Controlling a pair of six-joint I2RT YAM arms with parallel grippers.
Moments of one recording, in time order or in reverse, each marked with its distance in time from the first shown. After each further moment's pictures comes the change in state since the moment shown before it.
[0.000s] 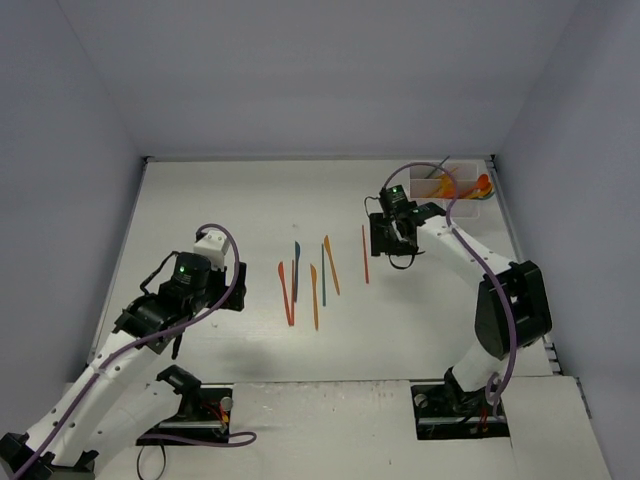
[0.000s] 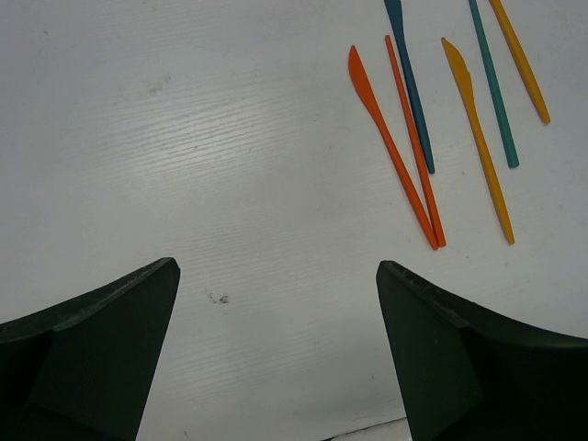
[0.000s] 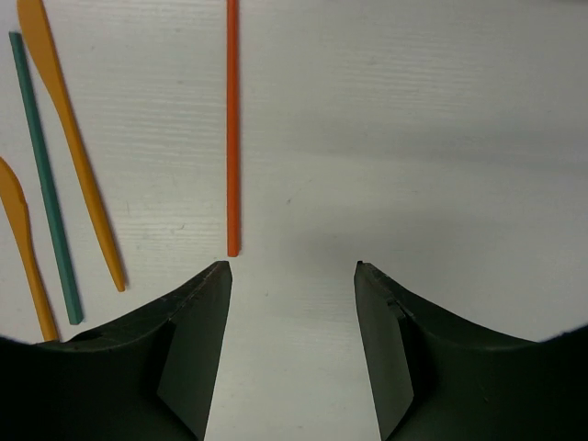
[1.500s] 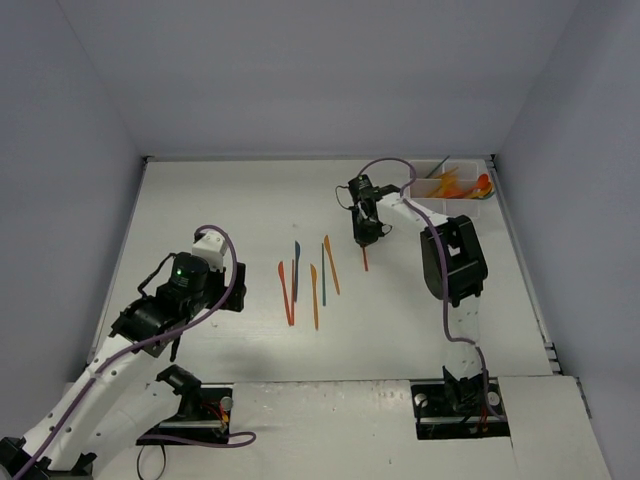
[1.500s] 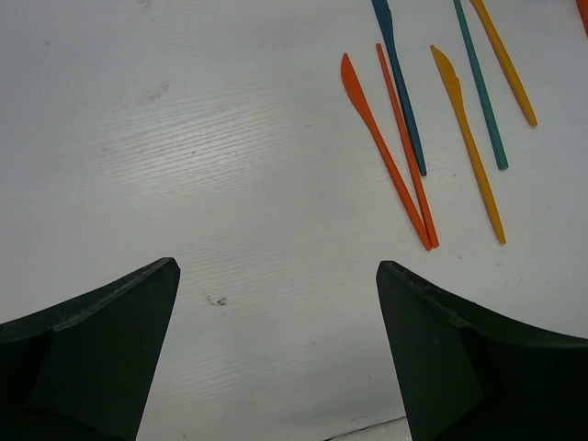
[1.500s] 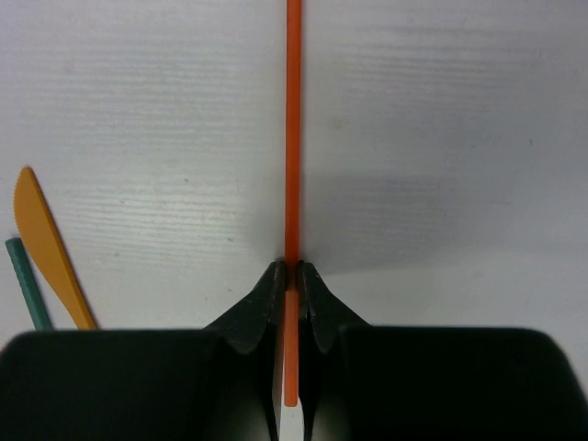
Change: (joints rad) left arm -0.011 -0.028 0.000 -0.001 -0.003 0.000; right arm 0.010 0.511 0.400 0.002 -0.010 -0.004
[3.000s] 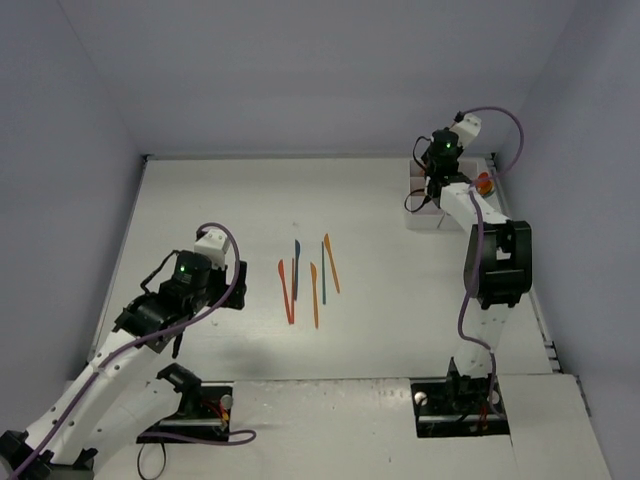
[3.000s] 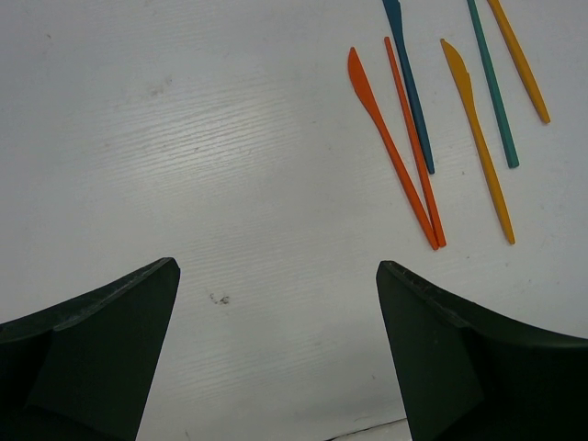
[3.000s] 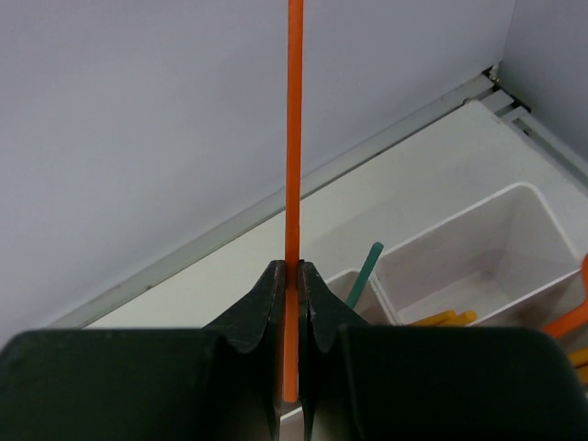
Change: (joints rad) left arm -0.002 0.023 0.000 0.000 -0.013 0.000; right arm -0.347 -0.161 -0.116 0.908 0.312 0.076
